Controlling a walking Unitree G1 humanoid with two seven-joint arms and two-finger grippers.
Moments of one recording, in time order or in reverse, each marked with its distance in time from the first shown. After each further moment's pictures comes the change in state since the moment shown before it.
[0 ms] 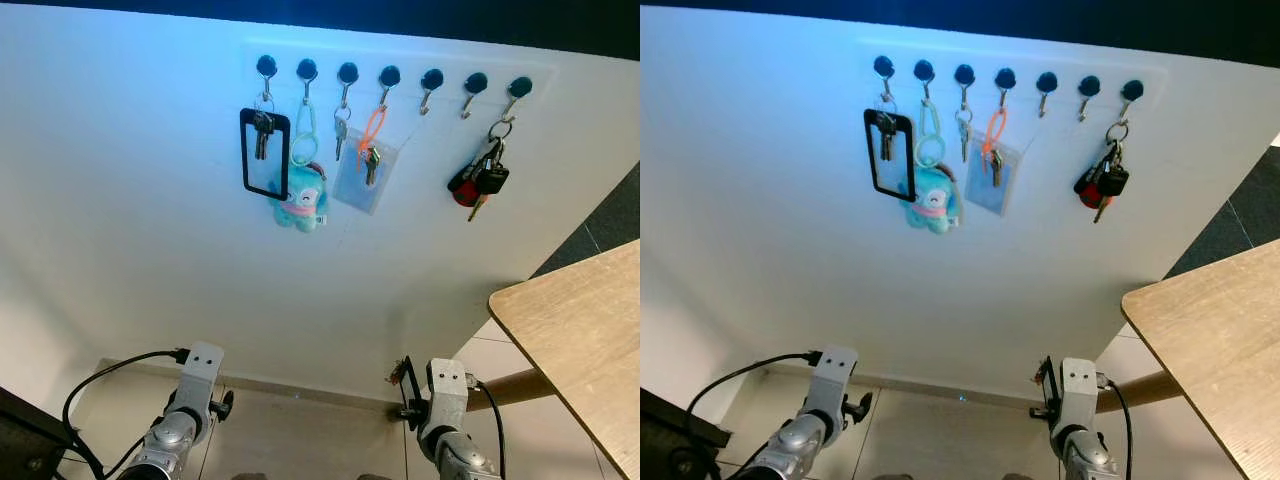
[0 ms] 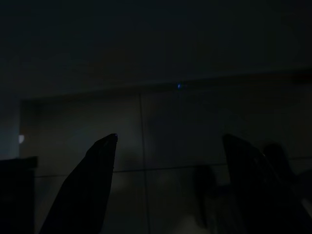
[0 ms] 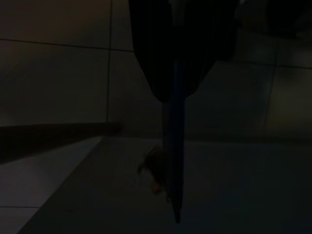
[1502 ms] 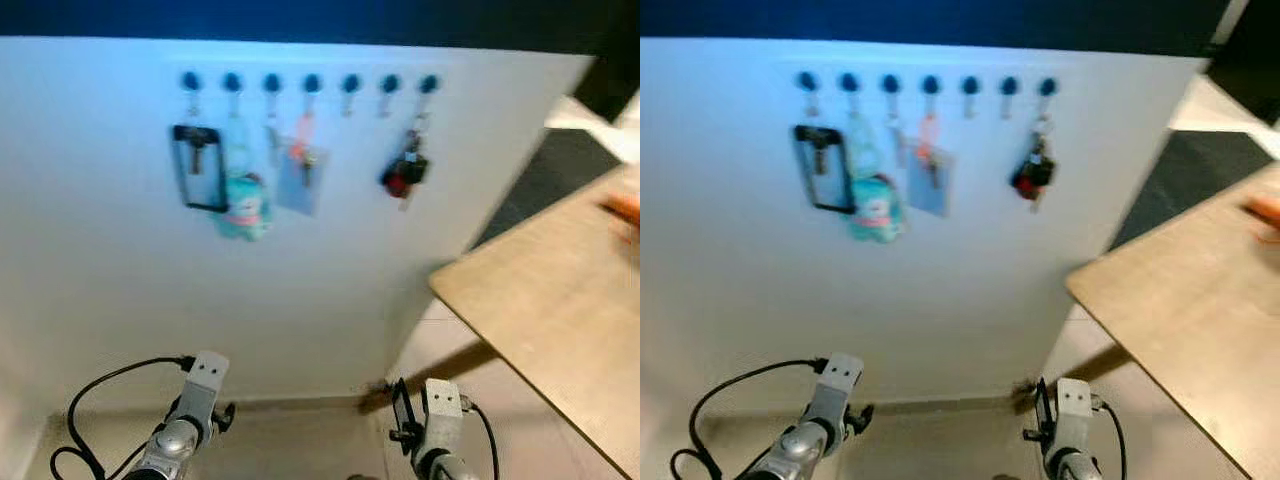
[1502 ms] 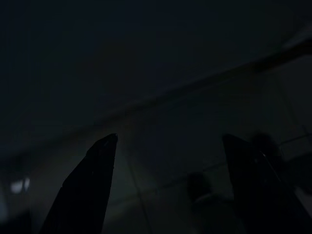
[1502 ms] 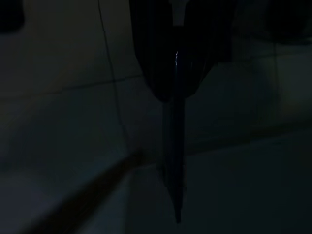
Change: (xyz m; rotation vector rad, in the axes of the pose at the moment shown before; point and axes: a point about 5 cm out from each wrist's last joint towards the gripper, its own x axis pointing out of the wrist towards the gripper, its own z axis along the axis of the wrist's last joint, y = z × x) left arm 0.000 -0.010 -0.006 0.021 0.017 -0.037; right arm -0.009 0.007 -0.027 0.051 0.062 0.016
